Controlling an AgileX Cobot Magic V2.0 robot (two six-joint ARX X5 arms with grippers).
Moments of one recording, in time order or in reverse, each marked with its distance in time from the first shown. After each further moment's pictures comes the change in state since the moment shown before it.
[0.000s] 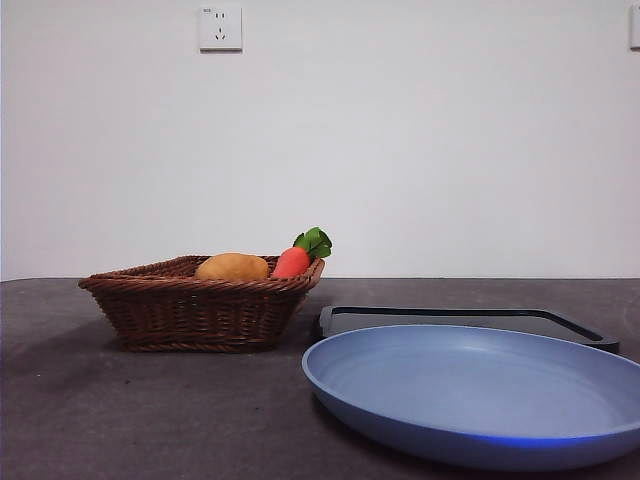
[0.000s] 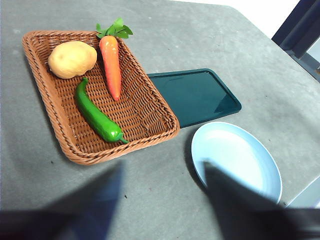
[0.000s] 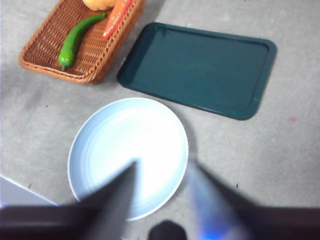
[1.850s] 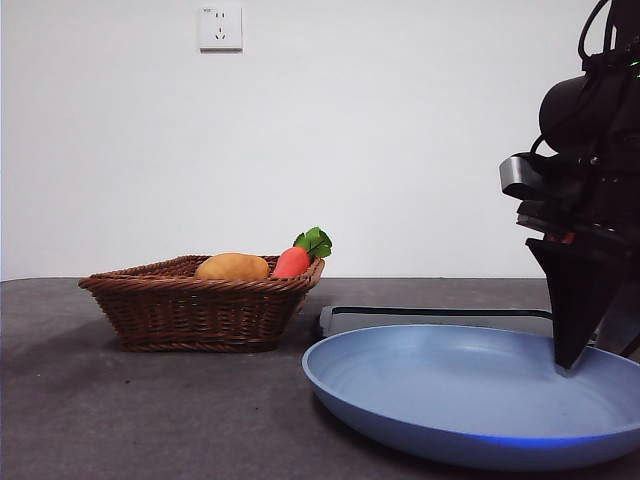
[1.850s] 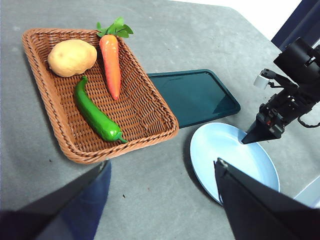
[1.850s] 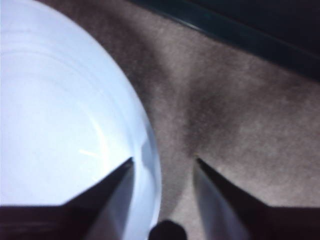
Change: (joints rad) left arm 0.000 0.000 0.000 0.000 0.001 -0.014; right arm 0.166 0.924 0.000 0.279 0.105 -0.041
